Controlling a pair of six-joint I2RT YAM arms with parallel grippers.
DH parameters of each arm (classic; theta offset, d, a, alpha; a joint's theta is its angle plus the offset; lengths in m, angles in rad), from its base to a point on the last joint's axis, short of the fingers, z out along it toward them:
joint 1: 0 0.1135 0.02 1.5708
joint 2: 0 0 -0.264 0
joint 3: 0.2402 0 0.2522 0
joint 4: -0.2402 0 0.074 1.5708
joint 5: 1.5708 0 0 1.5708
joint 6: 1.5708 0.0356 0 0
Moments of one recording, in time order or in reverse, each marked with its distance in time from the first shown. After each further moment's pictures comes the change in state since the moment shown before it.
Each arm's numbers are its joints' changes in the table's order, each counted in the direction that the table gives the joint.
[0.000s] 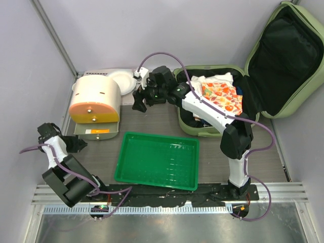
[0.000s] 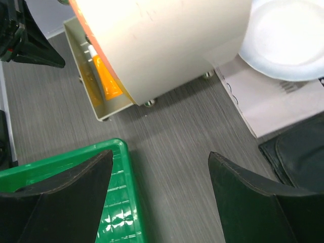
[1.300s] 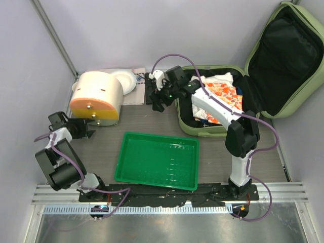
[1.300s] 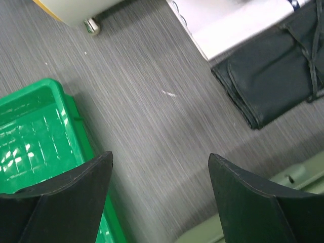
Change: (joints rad) left arm -0.192 -0.255 -0.013 0.491 0.148 -0.359; right arm -0.127 0.019 -0.075 -0.185 0.084 -0.139
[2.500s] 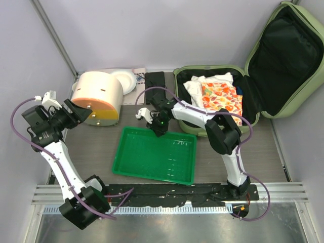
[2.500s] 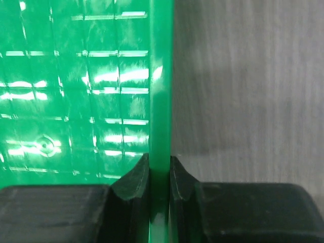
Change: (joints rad) left arm 0.105 0.515 0.254 -0.351 0.444 0.941; right arm 0.144 -0.149 -0.155 -0.192 -0.011 -0.329
